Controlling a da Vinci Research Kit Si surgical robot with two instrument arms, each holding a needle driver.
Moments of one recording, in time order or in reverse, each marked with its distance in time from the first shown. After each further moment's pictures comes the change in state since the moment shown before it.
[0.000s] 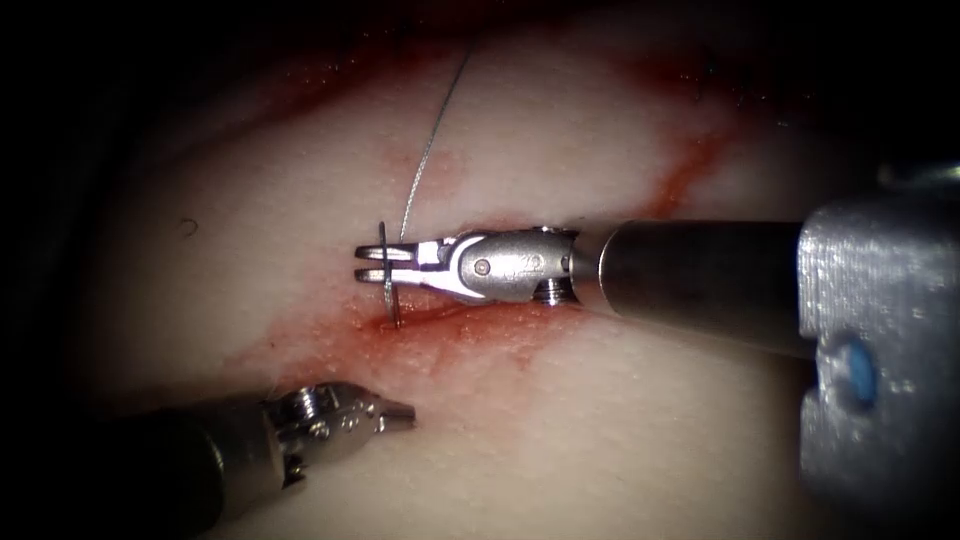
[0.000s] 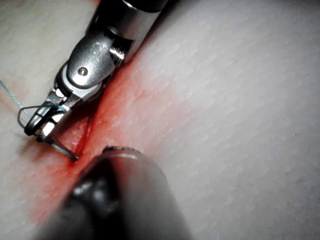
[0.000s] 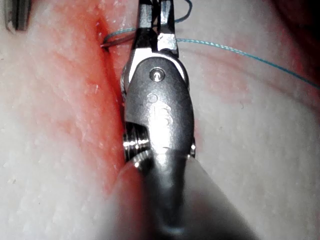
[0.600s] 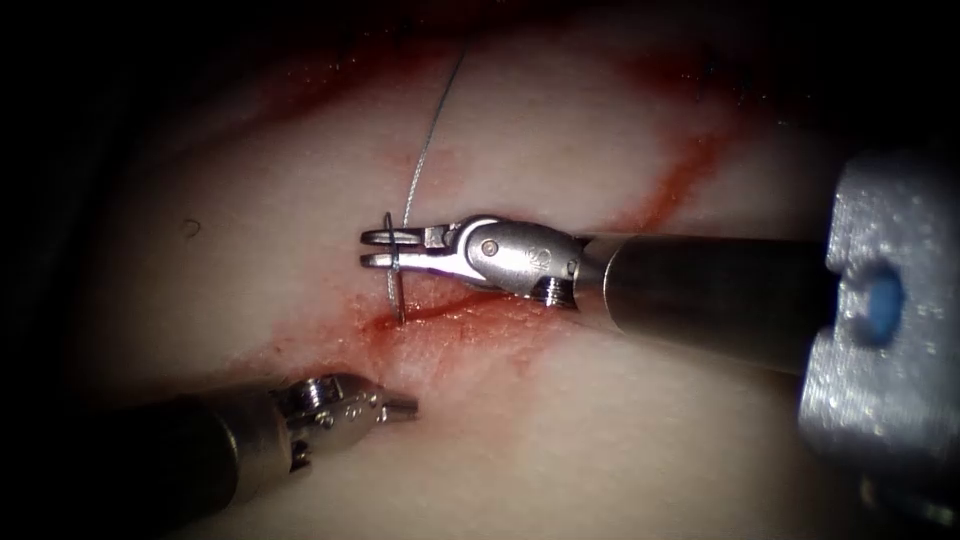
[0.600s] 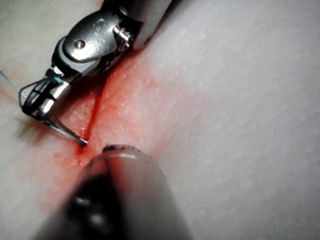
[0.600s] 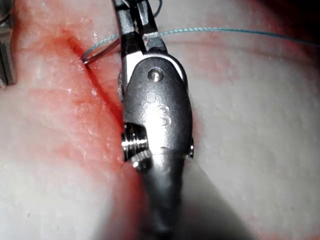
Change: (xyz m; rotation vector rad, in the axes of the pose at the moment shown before) right arm 0.000 0.002 -0.001 -0.008 0.027 0.107; left arm -0.003 -0.001 0.003 -0.017 -0.017 0.040
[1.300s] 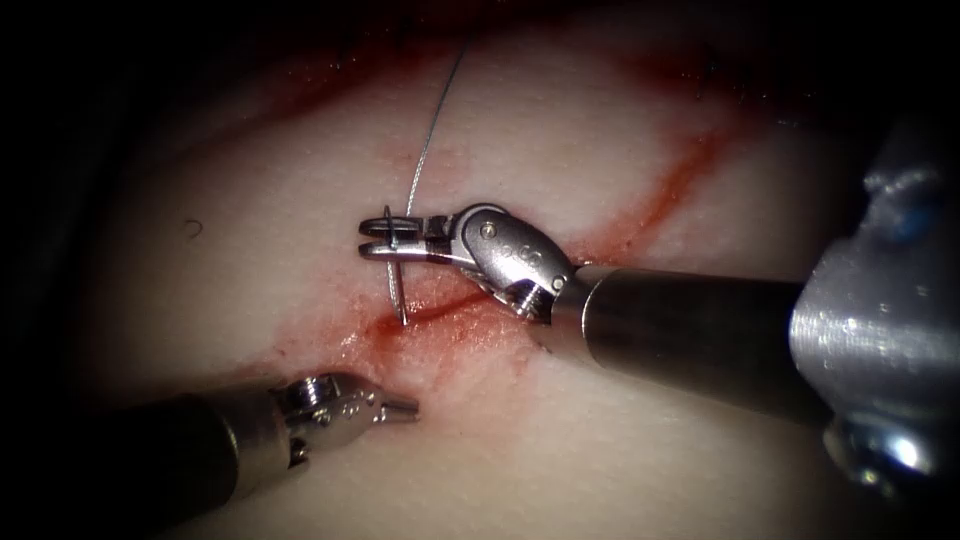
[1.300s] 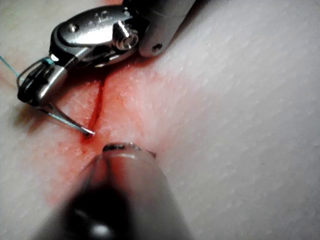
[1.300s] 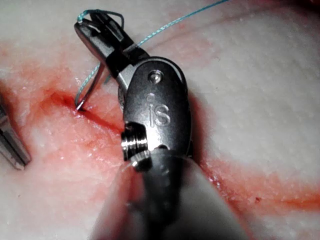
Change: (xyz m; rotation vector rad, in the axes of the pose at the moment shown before) right arm 0.000 0.001 0.000 -0.002 0.007 0.251; left arm -0.003 -0.001 0.001 -0.021 -0.014 -0.022
